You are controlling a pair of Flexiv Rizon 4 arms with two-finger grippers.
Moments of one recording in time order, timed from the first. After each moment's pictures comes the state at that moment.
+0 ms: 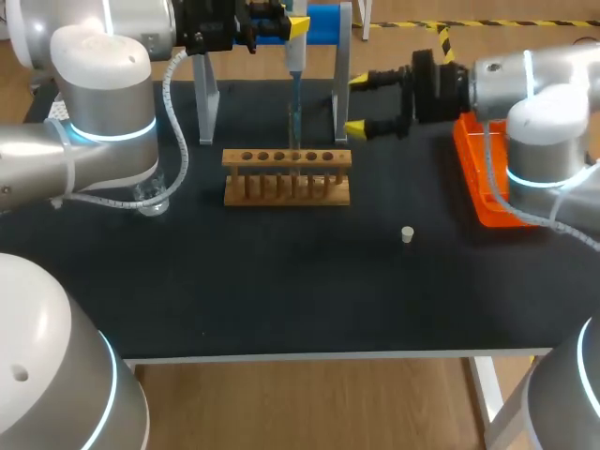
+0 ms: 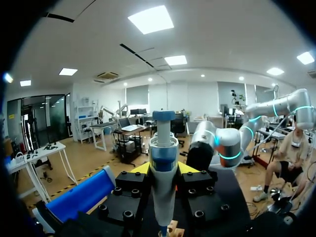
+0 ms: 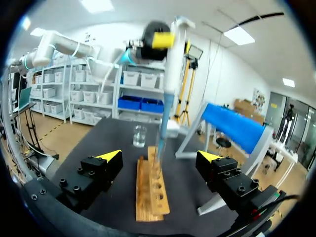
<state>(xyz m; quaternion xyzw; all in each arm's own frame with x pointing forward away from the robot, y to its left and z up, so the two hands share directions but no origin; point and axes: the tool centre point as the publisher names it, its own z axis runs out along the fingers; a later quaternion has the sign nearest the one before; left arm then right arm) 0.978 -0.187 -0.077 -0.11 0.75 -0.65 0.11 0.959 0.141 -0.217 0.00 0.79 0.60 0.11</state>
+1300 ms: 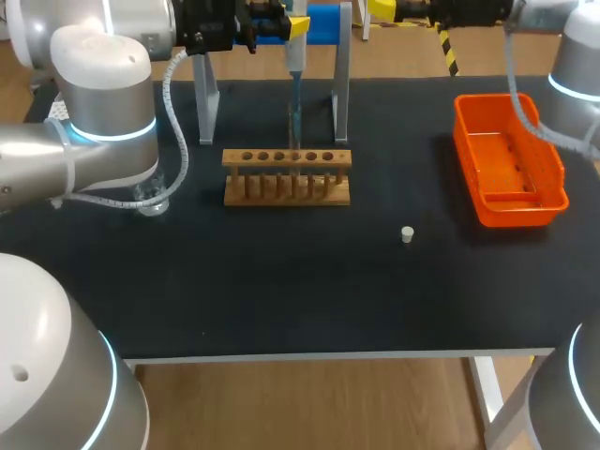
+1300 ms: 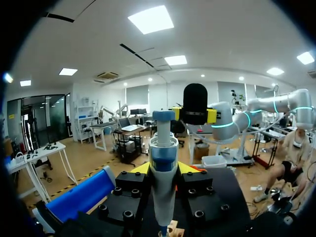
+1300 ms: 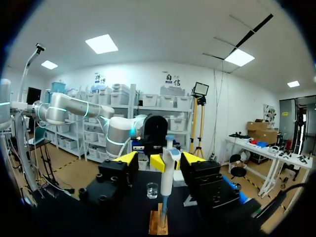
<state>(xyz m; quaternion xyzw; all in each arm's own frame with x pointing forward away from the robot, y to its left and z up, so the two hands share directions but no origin) 0.978 -0.187 -0.077 -0.11 0.75 -0.65 0.11 0.954 0.138 -0.026 -0.02 0.70 0.72 0.02</state>
